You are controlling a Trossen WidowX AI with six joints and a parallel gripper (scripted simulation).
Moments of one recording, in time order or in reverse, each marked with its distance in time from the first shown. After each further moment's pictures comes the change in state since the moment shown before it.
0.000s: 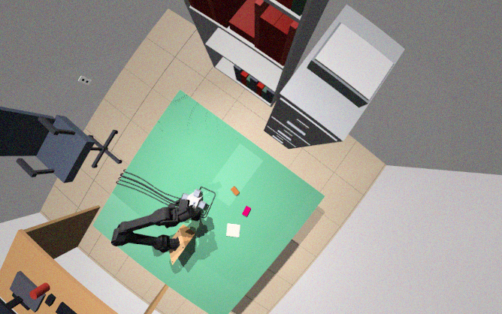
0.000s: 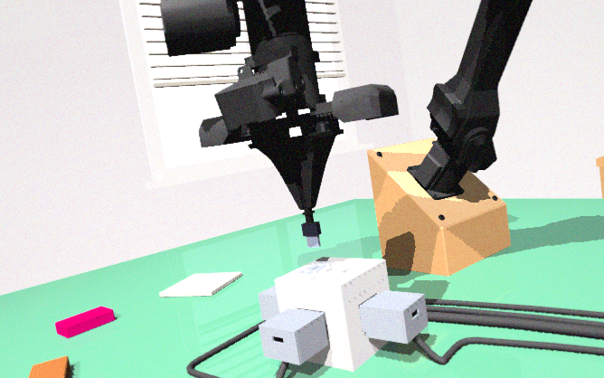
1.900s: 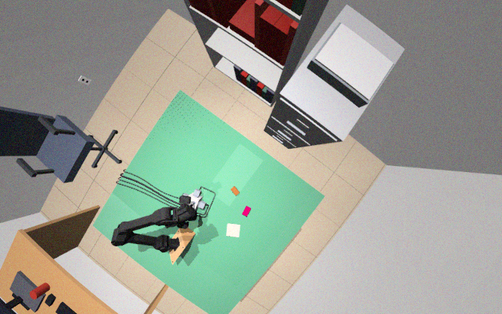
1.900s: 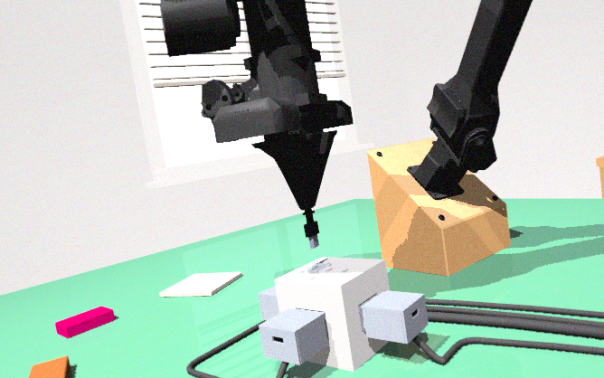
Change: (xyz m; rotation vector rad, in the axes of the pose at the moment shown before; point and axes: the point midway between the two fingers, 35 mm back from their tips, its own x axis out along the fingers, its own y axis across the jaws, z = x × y) arm 0.000 0.000 0.000 1.492 0.000 0.000
